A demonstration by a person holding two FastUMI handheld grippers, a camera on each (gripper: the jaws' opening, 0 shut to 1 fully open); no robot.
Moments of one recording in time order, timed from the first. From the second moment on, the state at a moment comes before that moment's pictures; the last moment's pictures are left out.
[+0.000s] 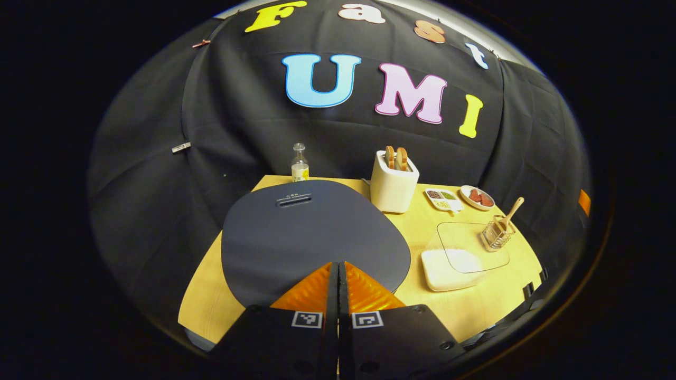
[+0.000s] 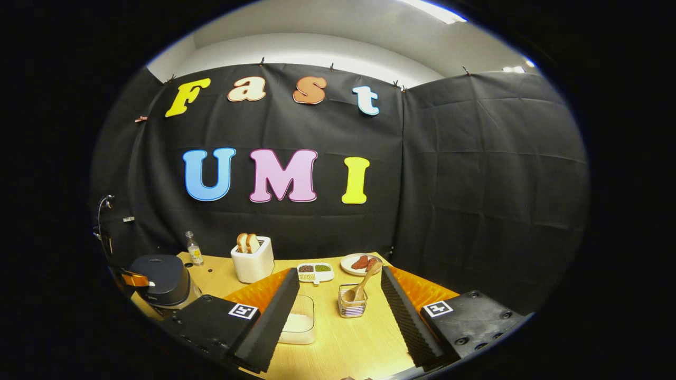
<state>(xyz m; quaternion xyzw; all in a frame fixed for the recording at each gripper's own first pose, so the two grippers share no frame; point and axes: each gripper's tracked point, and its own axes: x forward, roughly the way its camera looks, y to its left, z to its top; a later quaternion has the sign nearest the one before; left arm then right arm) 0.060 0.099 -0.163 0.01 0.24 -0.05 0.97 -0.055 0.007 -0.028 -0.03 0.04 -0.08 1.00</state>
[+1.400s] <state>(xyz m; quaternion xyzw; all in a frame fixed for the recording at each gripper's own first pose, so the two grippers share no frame) 0.015 0.032 -0.044 -0.02 0.07 0.06 1.00 0.070 -0.082 -0.086 0.02 0.10 -0.04 0.99</state>
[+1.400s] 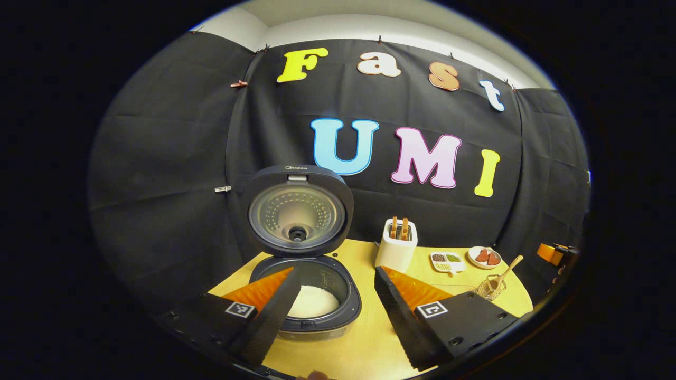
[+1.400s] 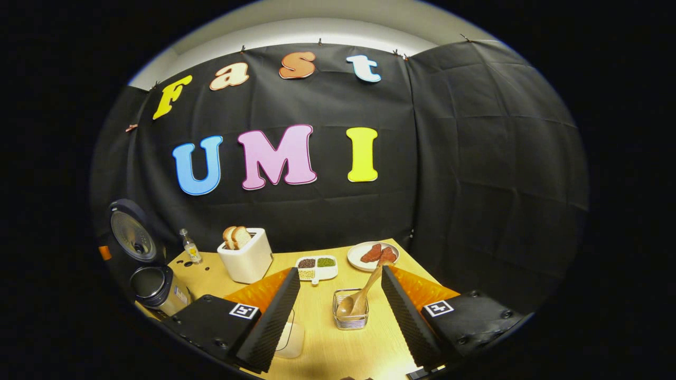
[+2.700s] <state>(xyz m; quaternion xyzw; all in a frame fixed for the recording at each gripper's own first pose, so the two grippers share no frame) -0.011 -0.076 -0.123 -0.05 0.17 0.13 0.98 0.236 -0.153 -0.269 0.21 0.28 -0.06 0.93</state>
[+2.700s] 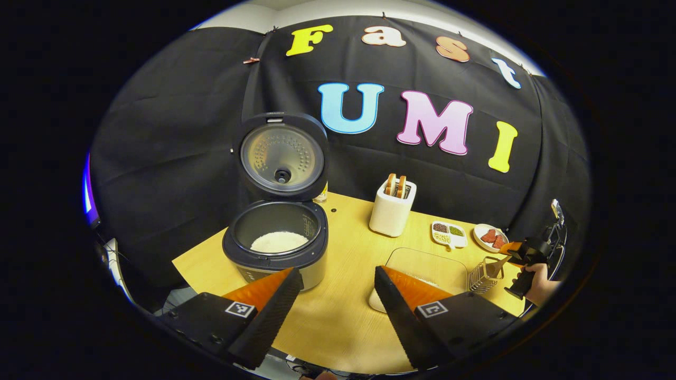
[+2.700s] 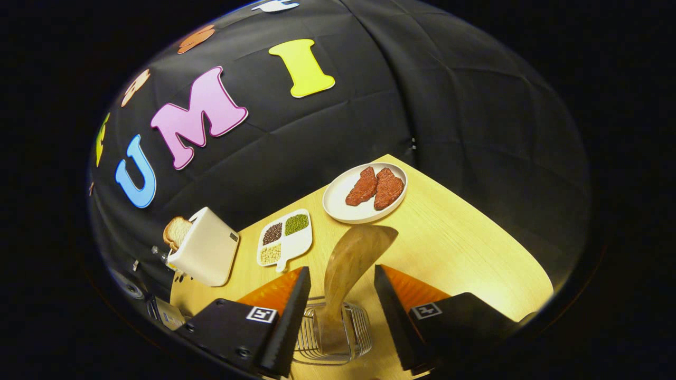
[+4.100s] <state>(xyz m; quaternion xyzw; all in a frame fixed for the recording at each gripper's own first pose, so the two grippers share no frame) -0.018 0.030 -0.129 -0.04 0.14 0.05 0.99 0.159 -0.019 -0.106 0.16 0.18 0.03 0.97</state>
